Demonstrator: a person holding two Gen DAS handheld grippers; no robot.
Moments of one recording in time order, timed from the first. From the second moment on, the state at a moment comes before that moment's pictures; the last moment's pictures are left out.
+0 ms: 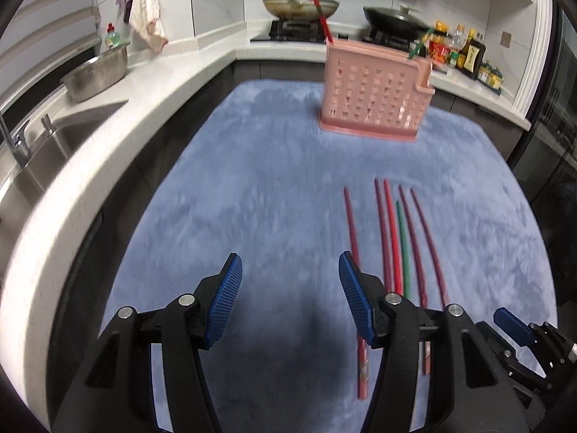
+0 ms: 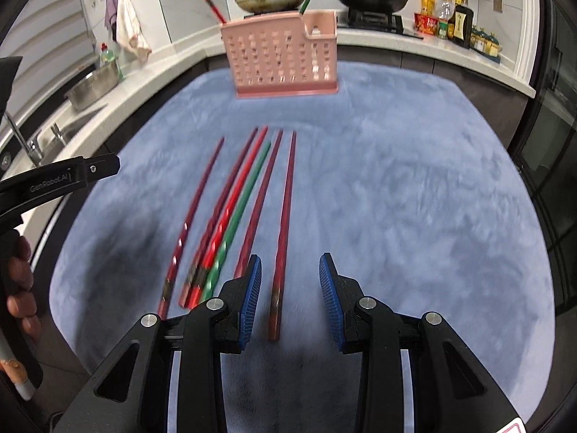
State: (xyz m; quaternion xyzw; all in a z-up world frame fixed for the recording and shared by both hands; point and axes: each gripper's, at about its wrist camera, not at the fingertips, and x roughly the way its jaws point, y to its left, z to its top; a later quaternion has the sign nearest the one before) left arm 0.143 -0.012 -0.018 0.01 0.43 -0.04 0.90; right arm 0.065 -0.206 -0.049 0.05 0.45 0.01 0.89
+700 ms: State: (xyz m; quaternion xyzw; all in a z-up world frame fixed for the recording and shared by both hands) left arm 0.110 -0.019 -0.067 0.02 0.48 -0.05 0.88; right arm 0.064 -0.200 -0.089 0.05 0.48 0.00 0.88
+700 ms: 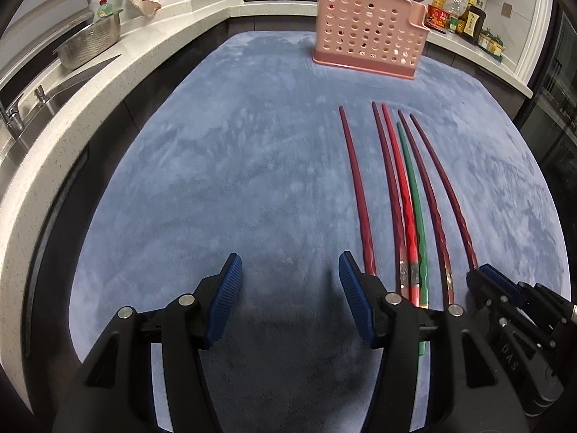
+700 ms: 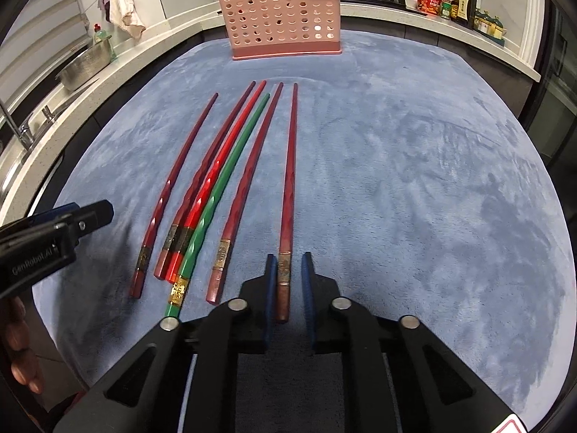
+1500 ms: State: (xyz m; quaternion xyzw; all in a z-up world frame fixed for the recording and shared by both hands) left arm 0.103 -0.038 -0.076 0.01 0.50 -0.07 0.86; right arm 0.049 -0.209 -0.090 0.07 0.48 0.00 0.87
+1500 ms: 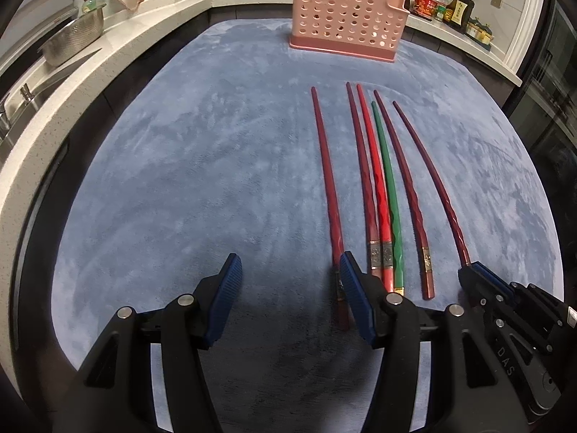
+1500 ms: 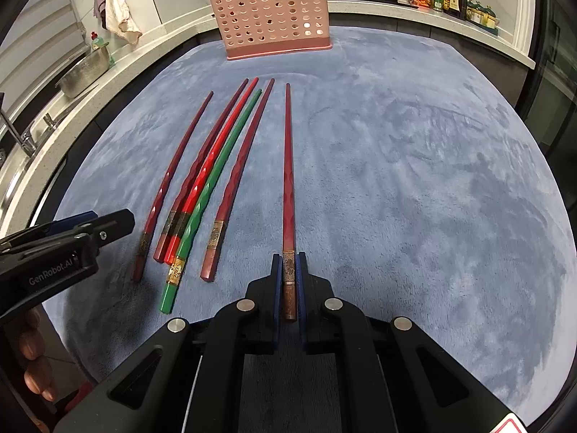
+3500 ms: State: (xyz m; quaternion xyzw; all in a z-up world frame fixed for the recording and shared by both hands) left arm 0.169 -0.004 0.072 -0.02 0.39 -0.09 0.92; right arm 0.094 -0.268 0.077 0.12 0.33 0.00 0.94
